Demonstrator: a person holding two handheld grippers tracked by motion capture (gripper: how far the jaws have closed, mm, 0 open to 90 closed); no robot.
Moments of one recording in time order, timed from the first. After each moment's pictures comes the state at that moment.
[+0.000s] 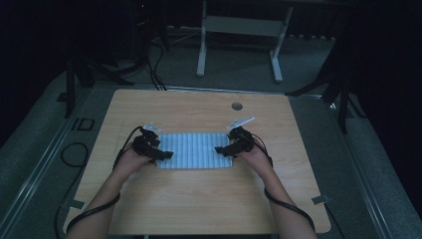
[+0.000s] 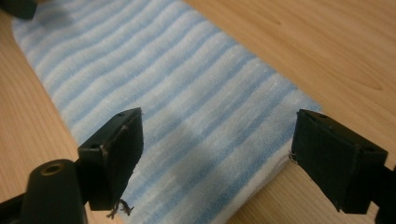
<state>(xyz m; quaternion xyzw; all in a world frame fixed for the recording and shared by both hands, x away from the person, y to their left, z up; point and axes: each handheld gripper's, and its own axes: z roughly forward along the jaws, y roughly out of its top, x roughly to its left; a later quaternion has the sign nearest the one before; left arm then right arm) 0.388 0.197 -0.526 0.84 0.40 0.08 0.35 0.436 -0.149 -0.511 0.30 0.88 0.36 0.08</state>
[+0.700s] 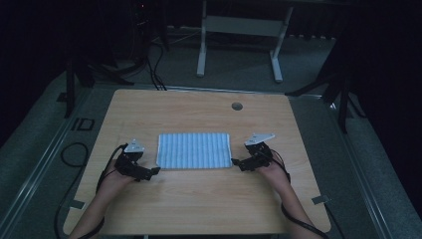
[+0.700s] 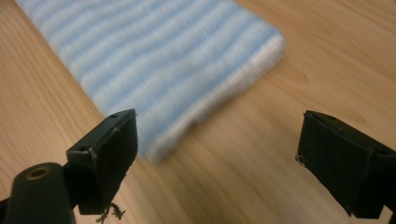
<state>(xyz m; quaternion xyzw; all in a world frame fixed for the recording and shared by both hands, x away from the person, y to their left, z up) 0.331 0.235 -0.542 0.82 0.42 0.12 0.36 0.395 -0.210 -0.530 0.30 0.87 0.37 0.13</state>
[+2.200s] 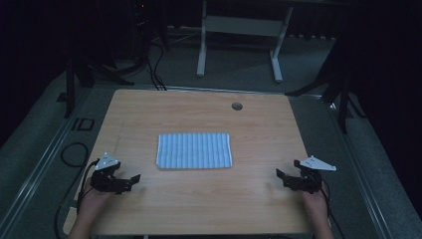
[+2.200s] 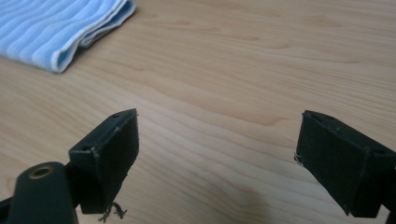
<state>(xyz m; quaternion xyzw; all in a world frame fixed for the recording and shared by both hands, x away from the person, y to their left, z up) 0.281 0.284 -0.552 0.76 0.48 0.17 0.39 0.318 -0.344 -0.538 0.46 0.76 0.41 0.22</state>
